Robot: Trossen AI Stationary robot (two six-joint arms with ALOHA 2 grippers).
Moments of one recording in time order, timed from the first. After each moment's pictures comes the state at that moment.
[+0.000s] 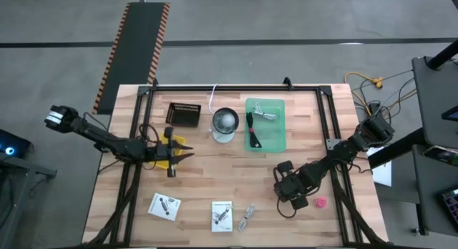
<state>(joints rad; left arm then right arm) -0.33 0.76 0.08 0.77 -0.42 0.19 0.55 1.63 0.84 -0.65 0.07 0.28</state>
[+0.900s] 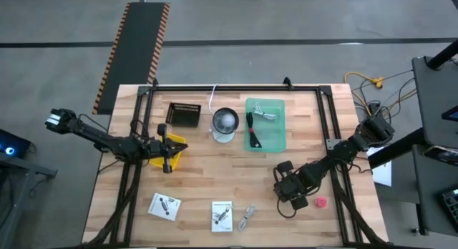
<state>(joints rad) -0.33 0.55 0.01 0.66 -0.49 0.17 0.55 1.63 0.83 -0.64 0.07 0.28</state>
